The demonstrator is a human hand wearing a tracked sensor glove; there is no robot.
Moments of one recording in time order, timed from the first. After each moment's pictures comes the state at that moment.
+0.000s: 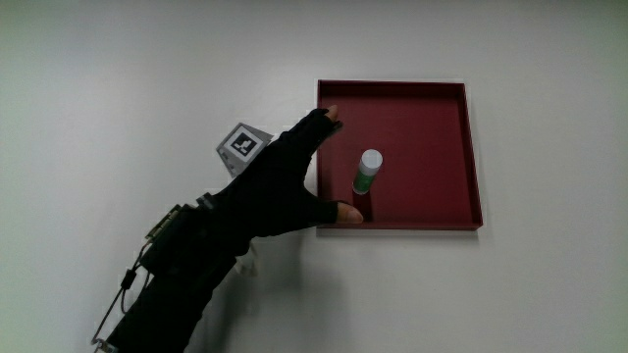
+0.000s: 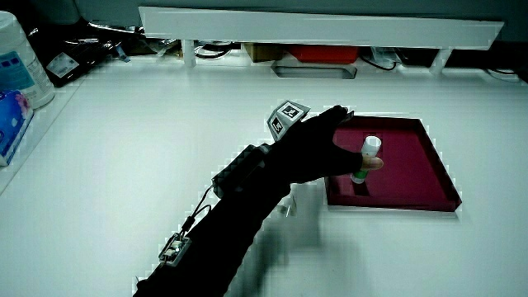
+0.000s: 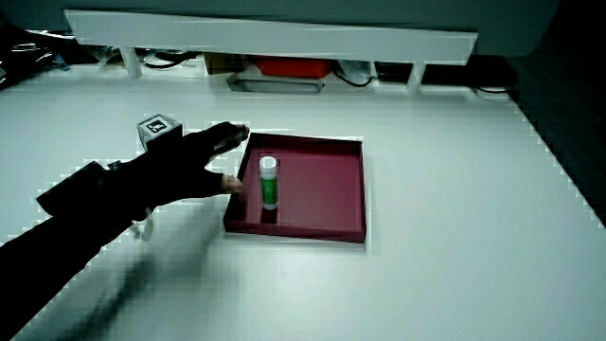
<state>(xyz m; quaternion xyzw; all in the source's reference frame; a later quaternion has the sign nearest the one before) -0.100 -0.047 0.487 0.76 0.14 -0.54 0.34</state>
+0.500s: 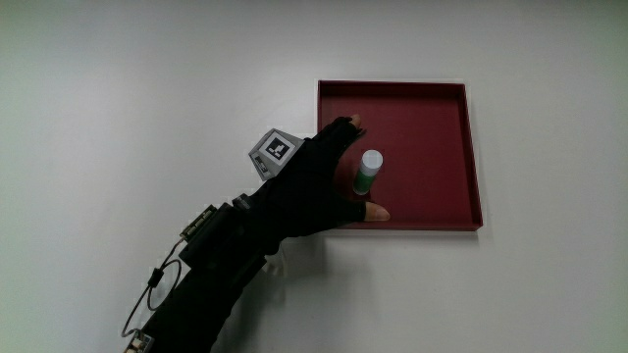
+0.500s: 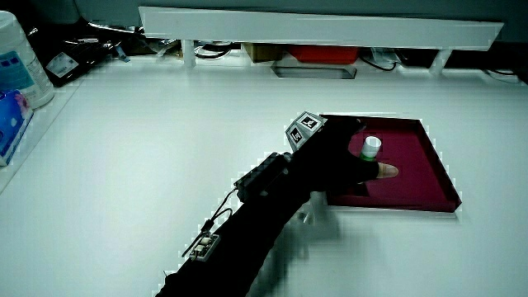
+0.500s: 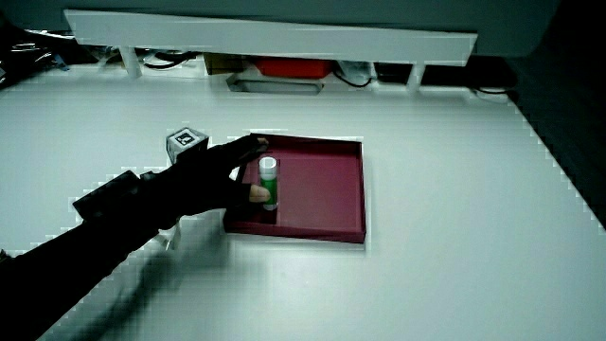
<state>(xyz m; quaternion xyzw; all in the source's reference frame) -0.068 -0.044 0.517 0.77 0.14 -0.53 0.33</state>
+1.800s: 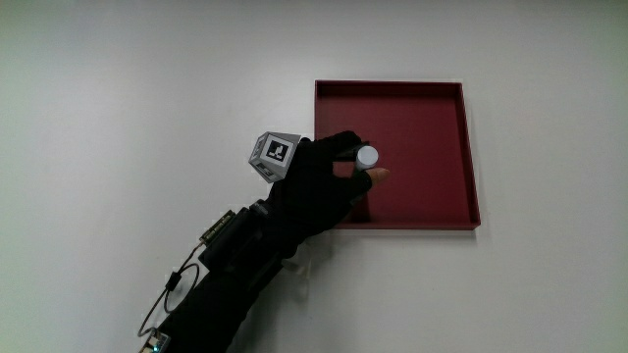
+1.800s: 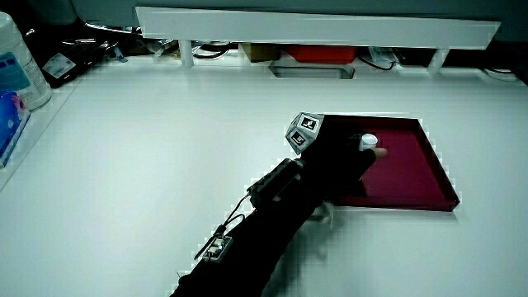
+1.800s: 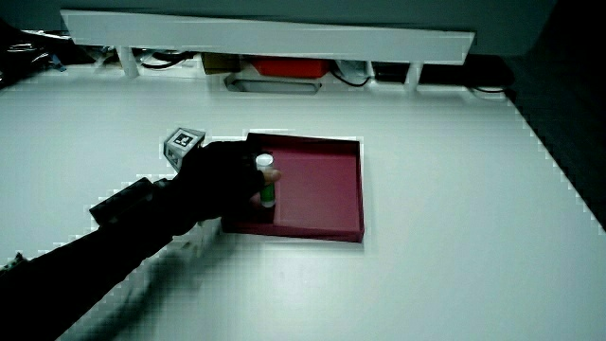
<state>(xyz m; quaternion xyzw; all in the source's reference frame) -0.071 -0.038 0.516 0.82 0.06 -0.53 0.22</state>
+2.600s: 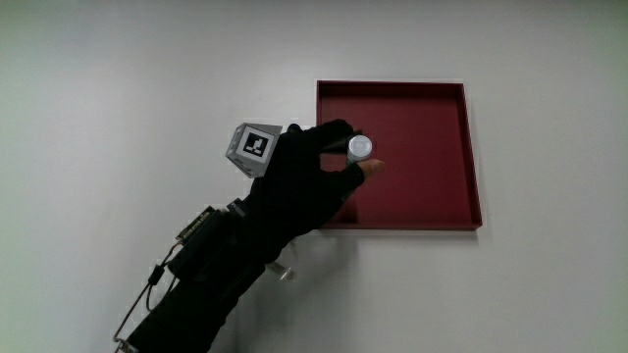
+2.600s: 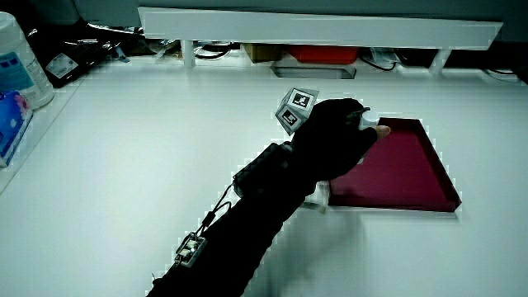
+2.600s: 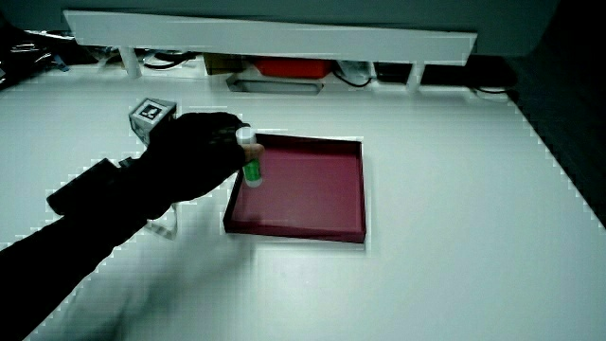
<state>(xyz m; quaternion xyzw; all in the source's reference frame) -0.086 -0.041 0.458 0.81 0.08 -0.55 0.19</state>
